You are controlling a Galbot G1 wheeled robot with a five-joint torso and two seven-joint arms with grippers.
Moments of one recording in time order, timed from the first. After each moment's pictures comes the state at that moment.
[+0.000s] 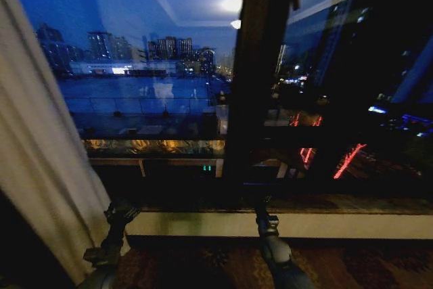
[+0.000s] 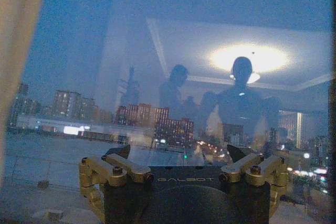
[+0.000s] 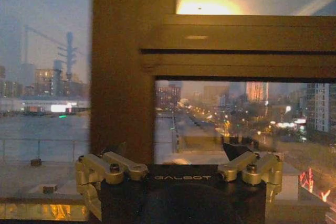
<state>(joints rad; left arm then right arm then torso) 1.47 -1.29 -0.70 -1.79 -0.46 -0.35 0.09 -1.17 1.36 0.39 1.58 0.16 0.19 0.13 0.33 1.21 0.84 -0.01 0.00</state>
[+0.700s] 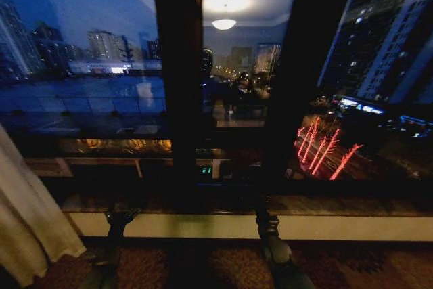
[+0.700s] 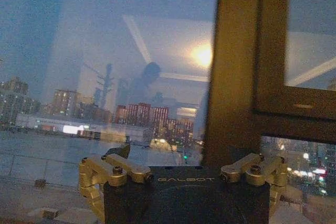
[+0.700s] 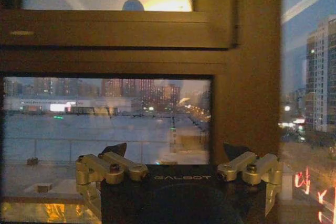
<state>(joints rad) 1.47 -1.29 -0.70 -1.79 -0.46 -0.35 0.09 -1.17 1.36 0.39 1.58 0.16 0.19 0.13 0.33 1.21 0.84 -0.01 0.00</state>
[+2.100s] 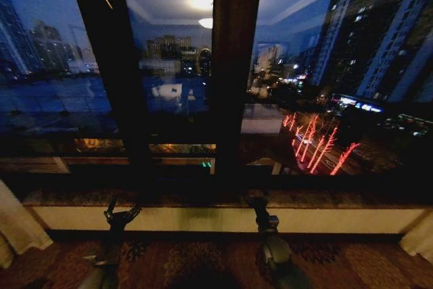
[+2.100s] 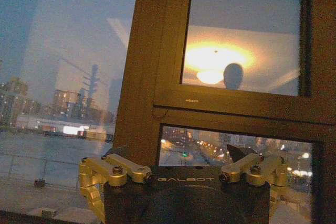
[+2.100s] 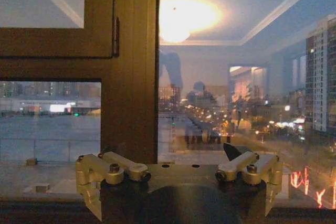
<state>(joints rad) 1.47 -1.29 -0.70 -1.79 -0.46 -0.35 0.08 -1.17 1.36 0.39 1.58 0.16 0.19 0.13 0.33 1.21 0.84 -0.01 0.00</state>
